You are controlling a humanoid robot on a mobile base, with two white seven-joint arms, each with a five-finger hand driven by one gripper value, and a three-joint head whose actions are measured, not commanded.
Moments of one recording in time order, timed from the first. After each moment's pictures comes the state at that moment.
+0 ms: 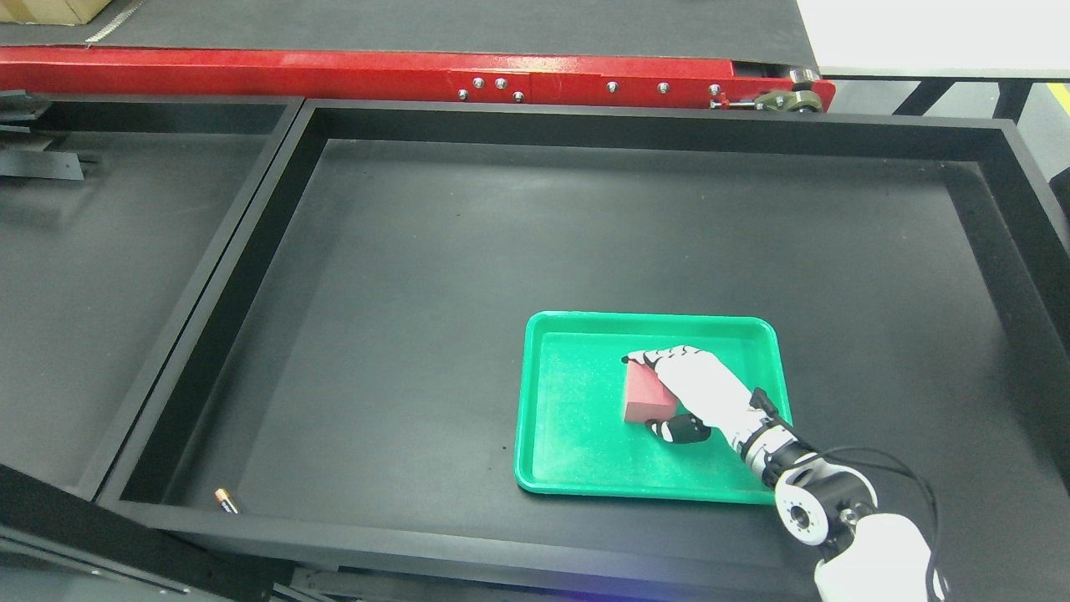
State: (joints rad) left arm 0.00 0.00 -0.08 0.00 0.13 0.01 0.18; right arm -0.05 -0.11 0.24 -1.47 1.07 -0.28 0.28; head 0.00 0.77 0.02
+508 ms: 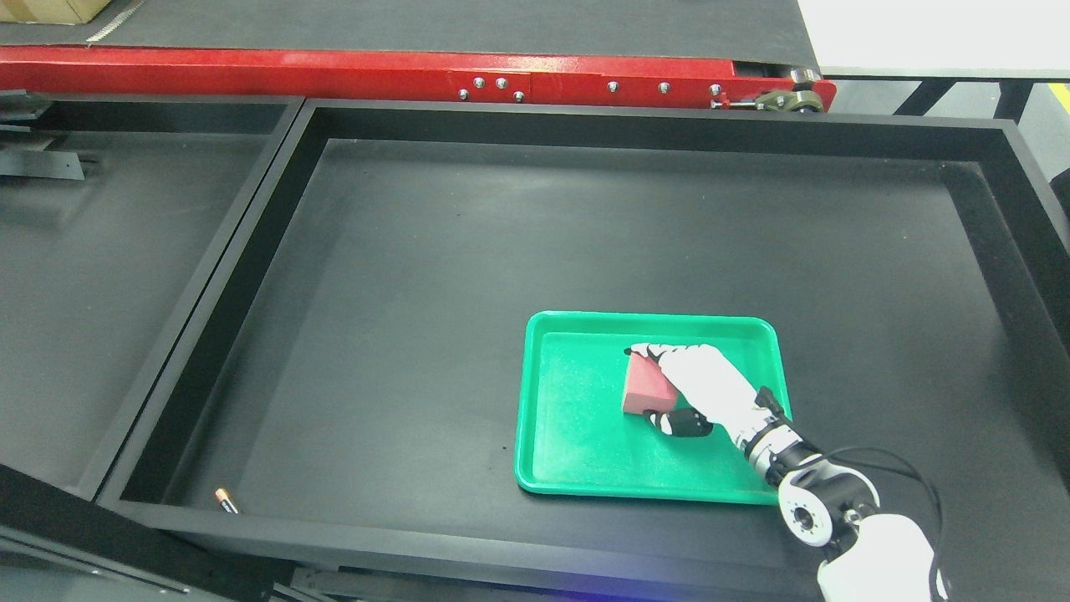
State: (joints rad) left arm 0.00 0.00 -0.08 0.00 0.13 0.01 0.18; right arm -0.06 -0.12 0.22 -1.46 1.05 -0.34 0.18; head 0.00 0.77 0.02
